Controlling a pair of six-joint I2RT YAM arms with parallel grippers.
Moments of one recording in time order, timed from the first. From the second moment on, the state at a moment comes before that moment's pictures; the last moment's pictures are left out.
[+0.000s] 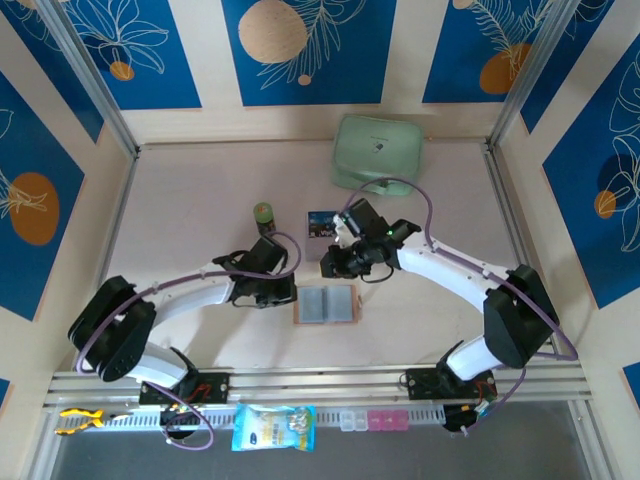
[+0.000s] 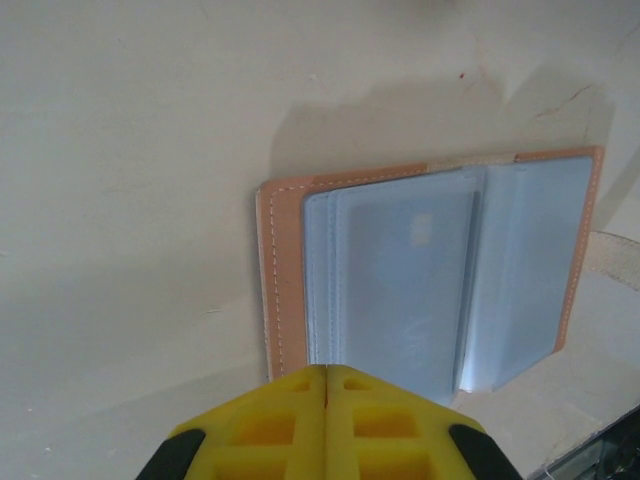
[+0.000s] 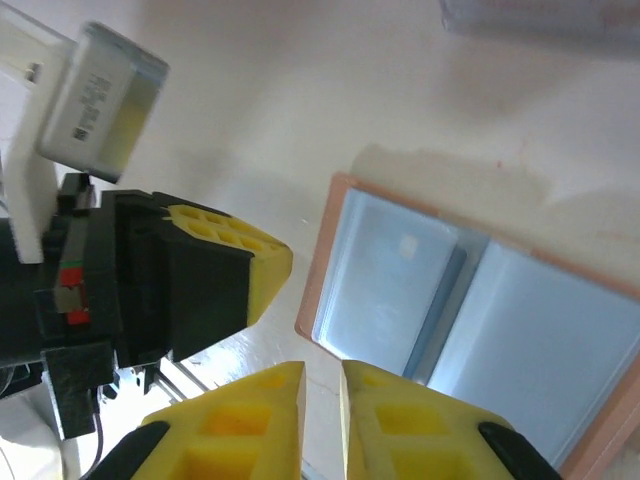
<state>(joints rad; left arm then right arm) -0.74 1.45 0.75 -0.40 0.28 -0.83 0.70 1.48 1.05 -0.63 -0.43 0.60</state>
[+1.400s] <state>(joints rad) -0.79 1.52 0.75 -0.42 0.26 -0.86 0.81 1.61 0.90 -0.45 -0.45 0.83</state>
